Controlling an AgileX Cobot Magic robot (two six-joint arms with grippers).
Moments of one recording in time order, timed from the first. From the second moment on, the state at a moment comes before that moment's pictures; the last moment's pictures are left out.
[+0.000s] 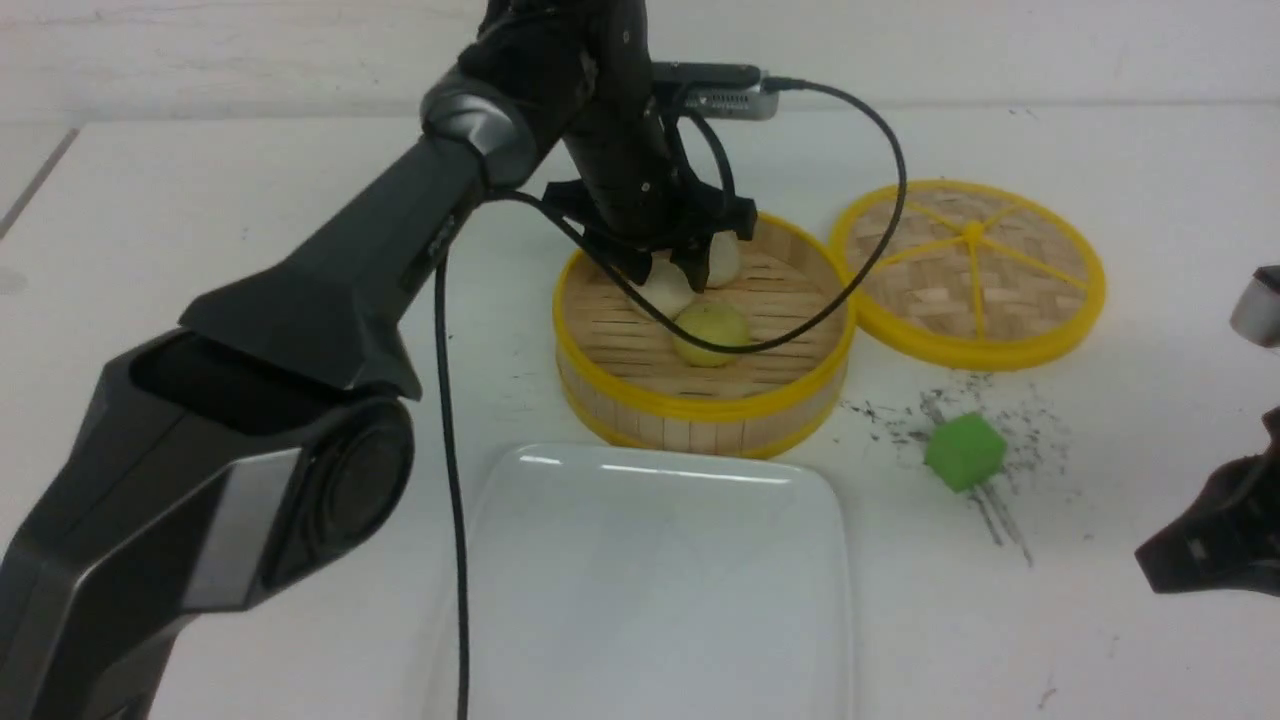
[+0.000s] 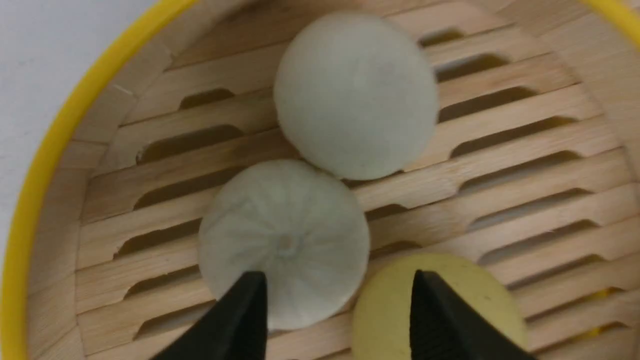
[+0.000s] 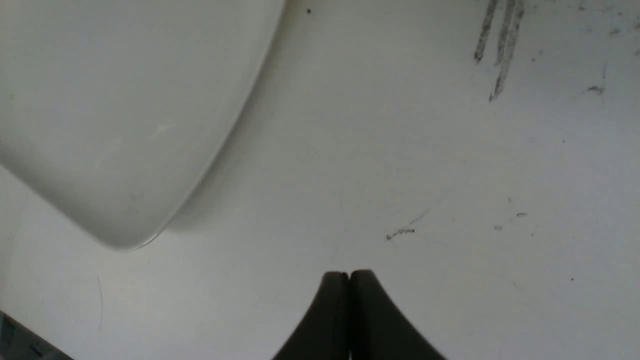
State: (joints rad) right arm 0.10 1.16 -0.84 0.48 1.00 -0.39; left arm -0.49 2.51 -2.55 -0.09 1.24 -0.11
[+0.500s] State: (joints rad) right arm 0.10 1.16 -0.84 0.48 1.00 -0.39; left arm -0.48 2.37 -2.56 -0.06 1.24 -0.15
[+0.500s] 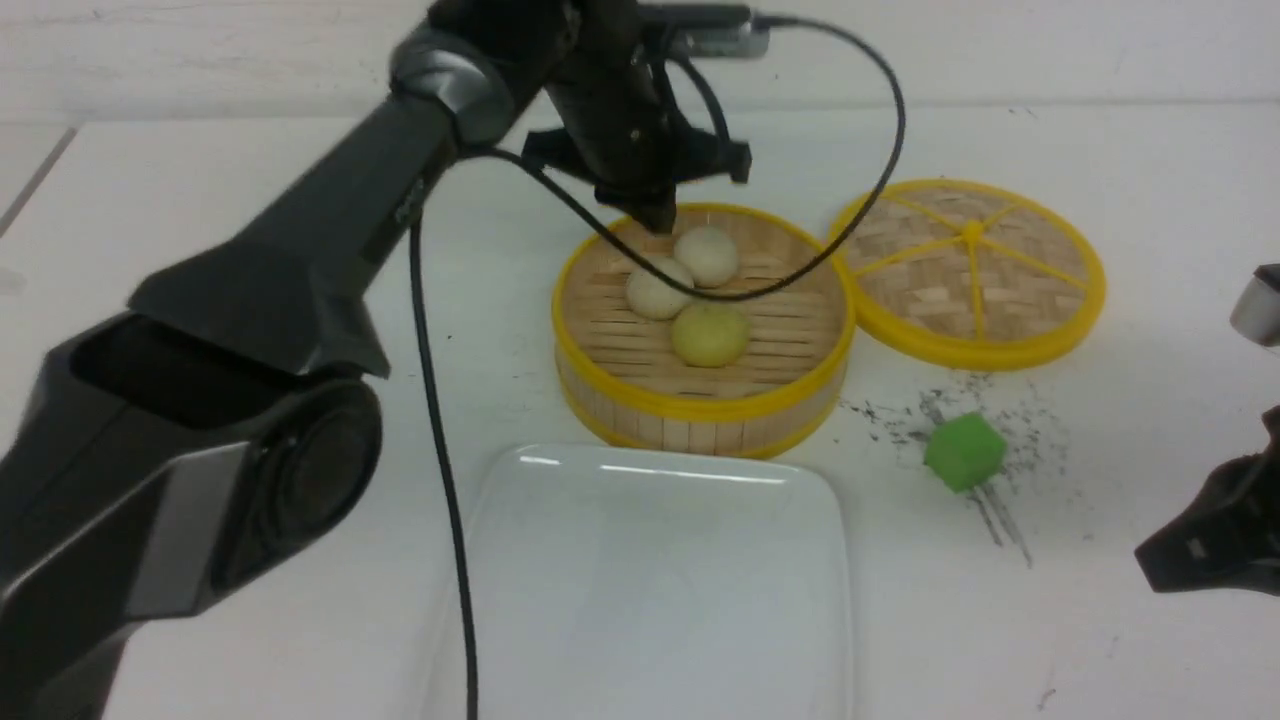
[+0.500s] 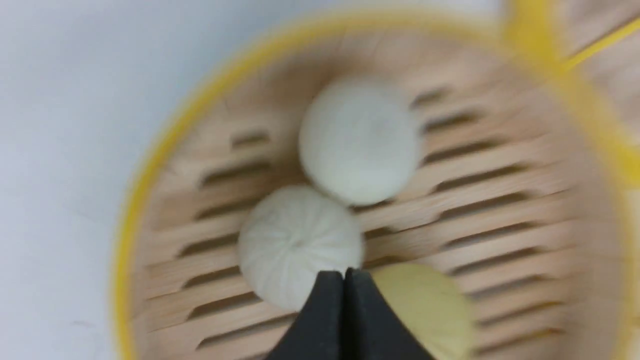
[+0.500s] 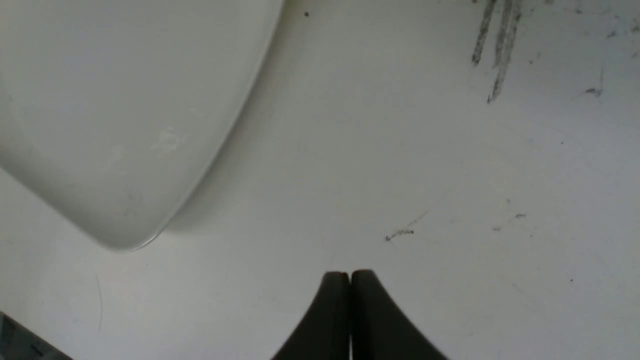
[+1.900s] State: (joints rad) right arm 0.10 1.17 -0.84 0.52 1.00 -0.39; left arm -0.51 2.46 -2.65 0.04 1.24 -0.31
